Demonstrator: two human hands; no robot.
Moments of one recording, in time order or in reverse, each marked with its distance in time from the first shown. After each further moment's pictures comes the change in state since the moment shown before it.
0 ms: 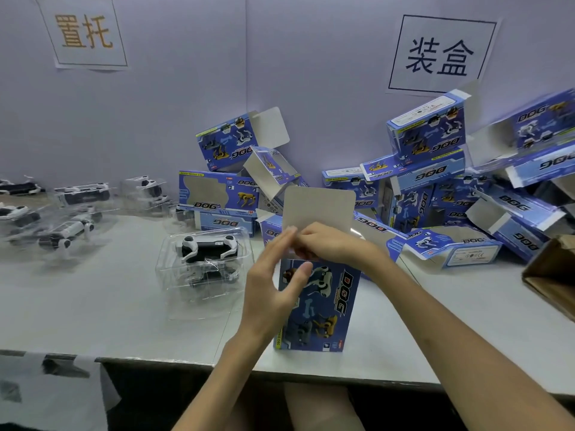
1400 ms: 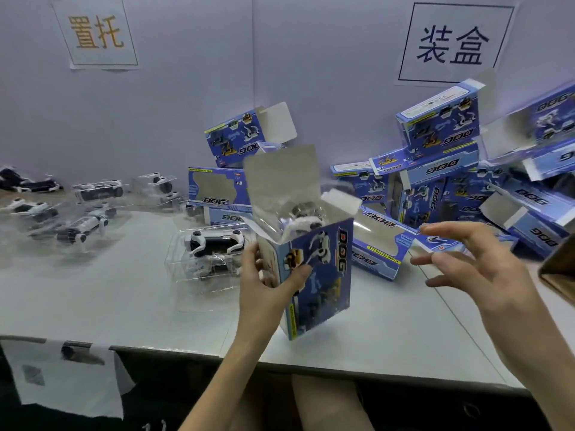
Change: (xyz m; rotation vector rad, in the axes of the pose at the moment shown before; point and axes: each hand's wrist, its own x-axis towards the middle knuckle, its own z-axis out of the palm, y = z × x) left_hand -0.020 -0.003 -0.007 -0.319 0.105 -0.312; right_hand -0.185 0.026 -0.007 0.490 0.735 -0.280
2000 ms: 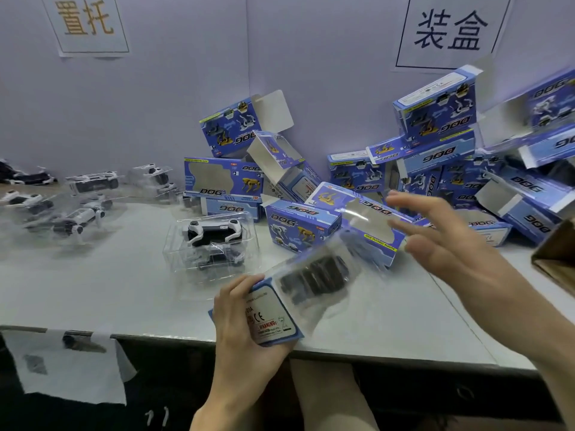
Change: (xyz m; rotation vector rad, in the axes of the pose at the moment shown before) left_hand -0.069 -0.002 -0.029 0.540 0.073 0.406; right_hand 0.002 -0.021 0.006 -0.159 -0.315 0.005
